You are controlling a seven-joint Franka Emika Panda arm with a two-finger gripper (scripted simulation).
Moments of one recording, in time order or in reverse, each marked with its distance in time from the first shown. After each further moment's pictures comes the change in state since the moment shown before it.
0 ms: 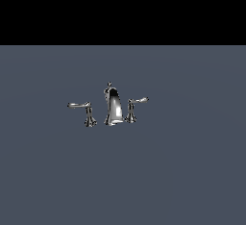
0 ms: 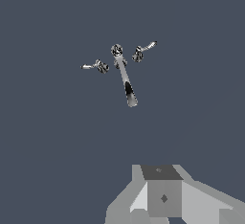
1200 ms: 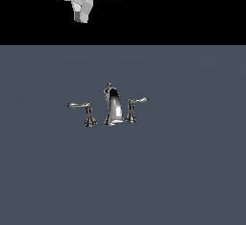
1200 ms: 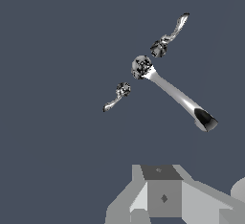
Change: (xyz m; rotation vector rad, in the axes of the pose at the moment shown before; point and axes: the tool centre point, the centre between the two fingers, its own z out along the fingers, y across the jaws) arm 0.142 -0.095 0.141 0.097 -0.121 0.554
